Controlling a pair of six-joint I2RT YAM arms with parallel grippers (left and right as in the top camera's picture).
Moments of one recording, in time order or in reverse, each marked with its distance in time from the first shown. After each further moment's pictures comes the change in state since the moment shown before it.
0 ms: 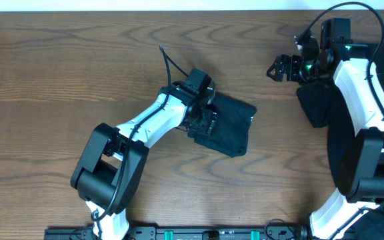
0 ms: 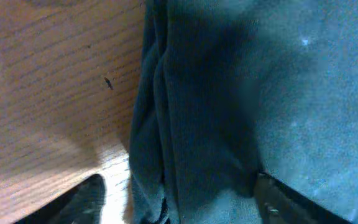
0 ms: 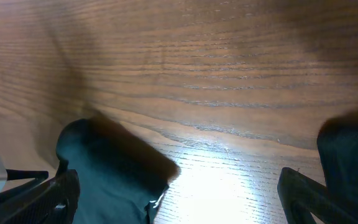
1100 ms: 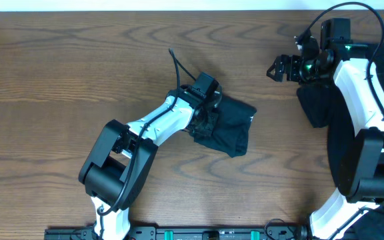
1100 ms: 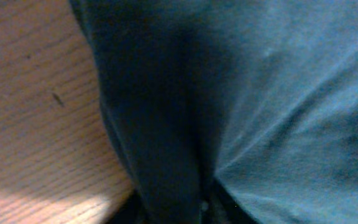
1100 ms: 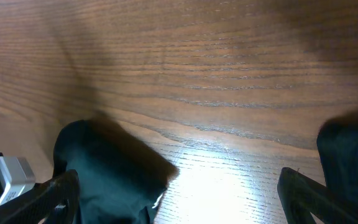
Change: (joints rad) left arm -0.042 0.047 0.002 0.045 0.000 -0.013; right arm 0.000 0.000 0.000 0.000 0.000 0.000
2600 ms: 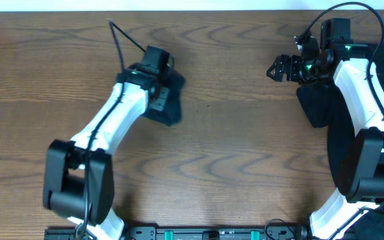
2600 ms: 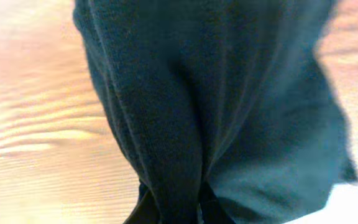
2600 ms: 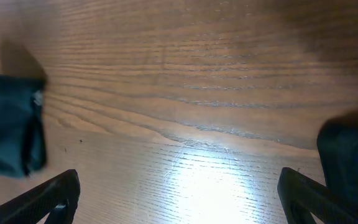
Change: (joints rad) left arm 0.287 -0.188 0.043 -0.138 -0.453 0.246; right arm 0.000 0.000 0.000 0.000 0.000 0.000
